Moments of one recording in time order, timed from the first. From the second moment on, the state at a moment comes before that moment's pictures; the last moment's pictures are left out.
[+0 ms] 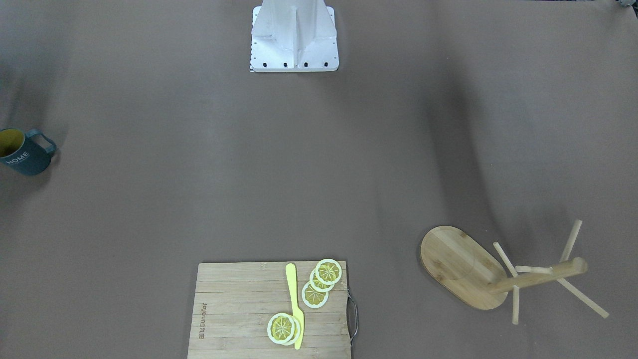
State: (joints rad) left arm -1.56 -1.45 -1.70 -1.78 -2.45 -0.23; right arm 1.57 -1.69 1.71 -1.61 2.32 -0.01
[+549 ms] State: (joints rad) left arm -1.56 -1.45 -1.71 -1.78 -2.46 -0.24; right arm 1.57 -1.69 1.70 -1.61 2.32 -0.01
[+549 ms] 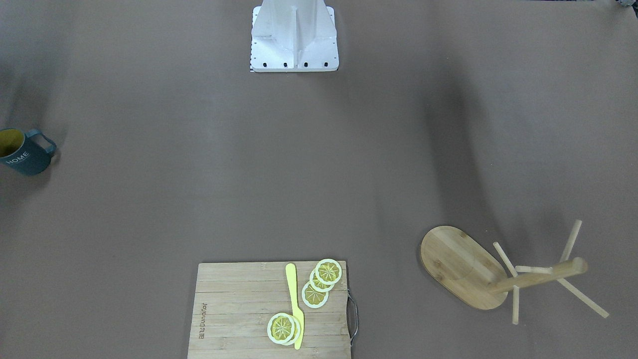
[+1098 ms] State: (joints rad) left arm -1.56 -1.40 -1.72 -1.84 -2.48 -0.24; right arm 1.57 -1.69 1.70 -1.61 2.32 -0.01
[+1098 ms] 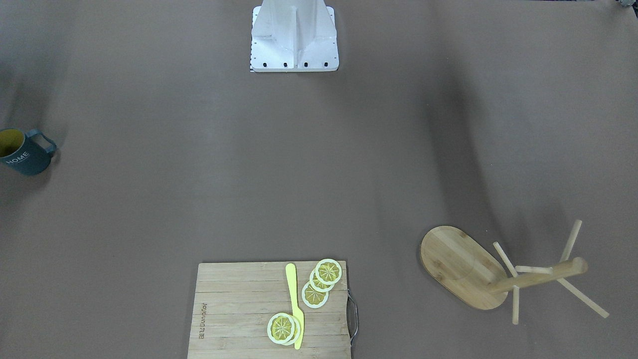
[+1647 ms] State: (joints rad) left arm -1.56 -1.38 -1.73 -1.91 -2.49 -0.24; right arm 1.57 -1.69 1.71 -1.61 2.32 -0.01
